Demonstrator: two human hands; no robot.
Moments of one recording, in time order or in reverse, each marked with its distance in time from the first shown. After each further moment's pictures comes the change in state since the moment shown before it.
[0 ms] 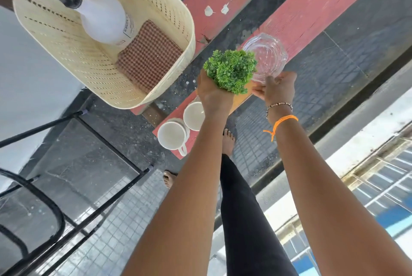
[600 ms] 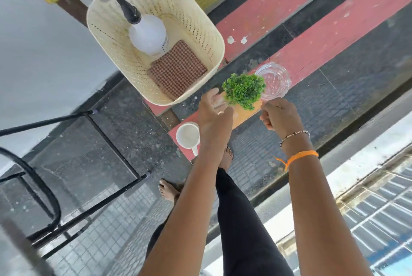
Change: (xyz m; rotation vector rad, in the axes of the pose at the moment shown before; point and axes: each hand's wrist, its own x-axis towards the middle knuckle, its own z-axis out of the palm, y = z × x) left_hand -0.076 0.008 -0.084 -0.307 -0.074 0.045; right_hand -0.088 -0.045 -0.024 -0.446 -0.318 -0.111
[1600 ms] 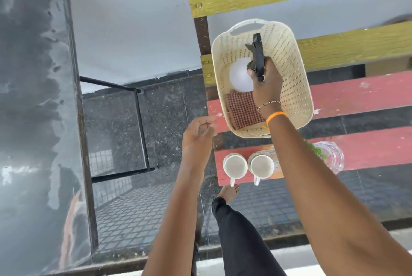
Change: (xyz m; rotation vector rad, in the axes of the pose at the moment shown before) left_hand 0.004 0.006 -0.162 -0.350 0.287 -0.115; right_hand 0.024 -0.171 0.194 -0.275 -0.093 -0.877
